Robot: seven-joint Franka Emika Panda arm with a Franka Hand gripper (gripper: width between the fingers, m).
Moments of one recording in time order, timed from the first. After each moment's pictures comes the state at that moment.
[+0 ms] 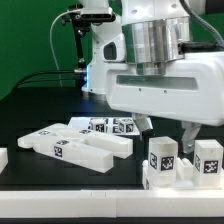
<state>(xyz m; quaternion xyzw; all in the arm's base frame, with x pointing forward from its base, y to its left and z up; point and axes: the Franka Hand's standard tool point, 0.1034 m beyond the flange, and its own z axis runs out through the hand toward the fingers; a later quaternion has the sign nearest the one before) 0.653 0.046 0.091 -0.95 0.30 -0.03 0.06</state>
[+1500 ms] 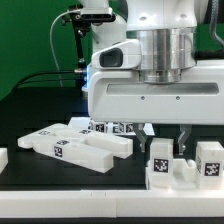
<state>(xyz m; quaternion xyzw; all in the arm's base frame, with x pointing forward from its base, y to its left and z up) 0.651 0.045 0.080 -0.97 0.22 -0.03 0.03</state>
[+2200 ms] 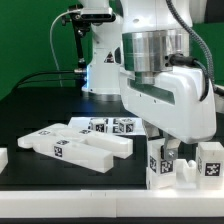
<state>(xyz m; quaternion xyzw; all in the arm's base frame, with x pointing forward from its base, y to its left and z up) 0.650 0.044 0.078 -0.83 0.56 -0.01 0.05</state>
